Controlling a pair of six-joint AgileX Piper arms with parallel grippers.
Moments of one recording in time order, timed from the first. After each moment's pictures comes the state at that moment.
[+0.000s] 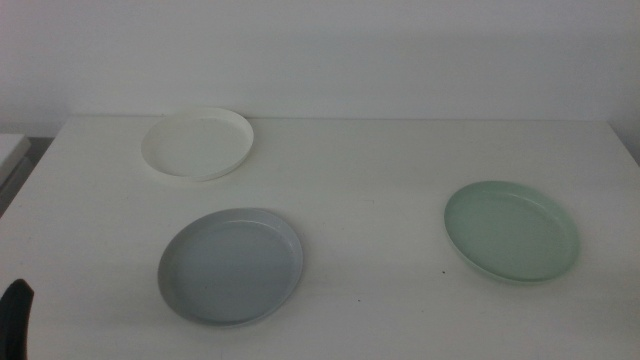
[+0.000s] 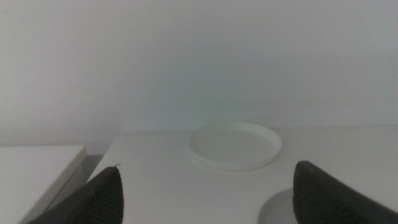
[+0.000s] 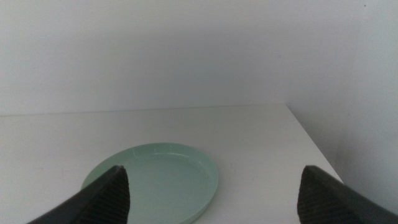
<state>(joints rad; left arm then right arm) -0.03 0.00 0.00 0.03 0.08 -0.04 -0.05 0.00 0.00 0.04 0.17 -0.01</state>
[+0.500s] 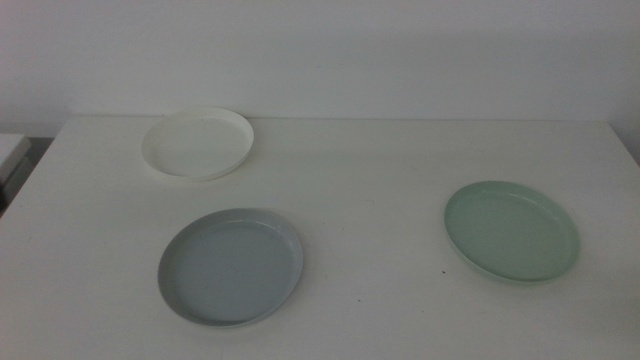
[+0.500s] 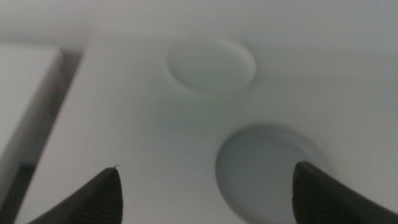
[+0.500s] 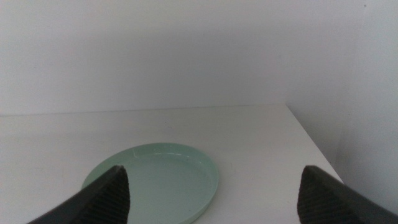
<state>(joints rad) -0.01 0.55 -0.78 -0.09 0.84 -0.04 -0.05 0.00 0.00 0.04 0.17 -0.01</state>
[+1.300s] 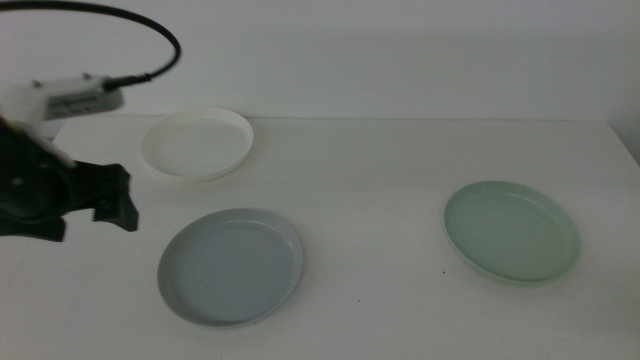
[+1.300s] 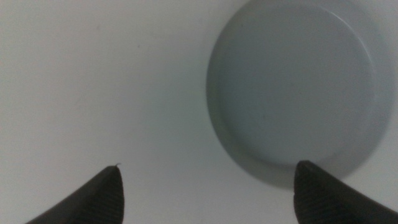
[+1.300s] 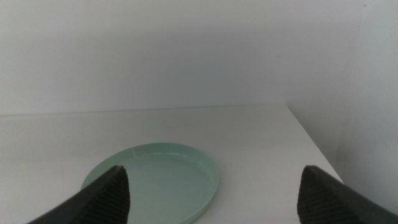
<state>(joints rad) -0.01 1.37 -1.05 -0.21 1.02 0.02 -0.05 0.00 0.00 0.04 0.17 -0.01</state>
